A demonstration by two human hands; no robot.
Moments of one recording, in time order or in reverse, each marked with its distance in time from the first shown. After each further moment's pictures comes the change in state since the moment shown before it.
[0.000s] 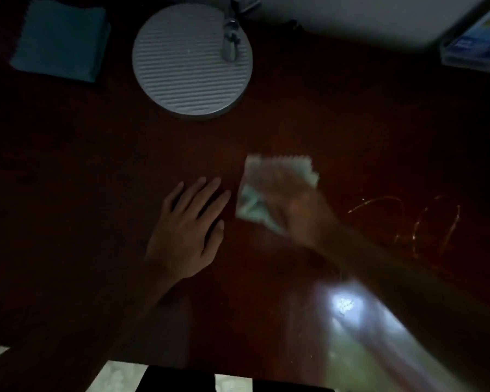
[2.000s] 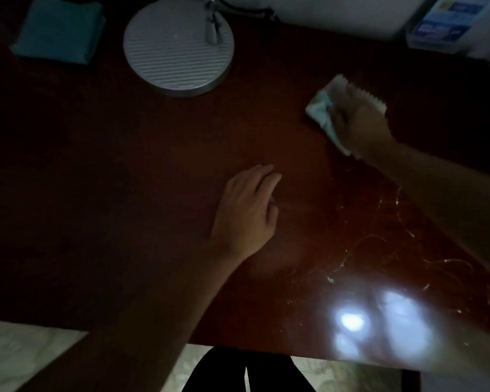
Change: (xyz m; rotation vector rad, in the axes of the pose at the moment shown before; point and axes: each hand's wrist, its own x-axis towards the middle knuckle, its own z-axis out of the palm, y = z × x) left_hand 0.023 0.115 0.029 -0.236 0.140 -0.049; right_hand -0.022 0.107 -0.060 -0.069 0.085 0.491
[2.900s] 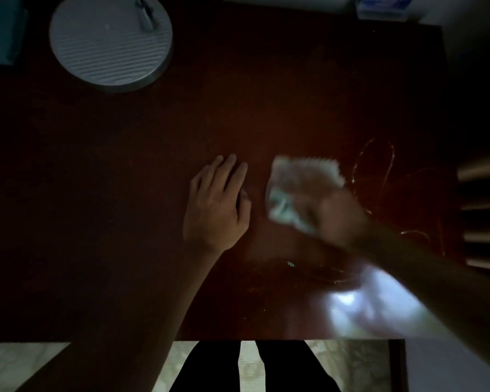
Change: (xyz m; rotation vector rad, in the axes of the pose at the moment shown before) left_hand 0.001 0.020 0.026 0.170 0.042 -0.012; right_hand -0.161 0.001 0.017 -0.023 -0.115 -0.285
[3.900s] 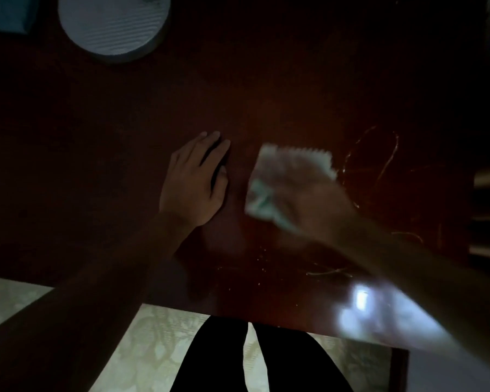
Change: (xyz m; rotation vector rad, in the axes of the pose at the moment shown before) left_hand -0.002 0.002 0.003 0.063 0.040 0.006; right_hand -0.007 0.016 0.010 -0.080 0.070 -0.233
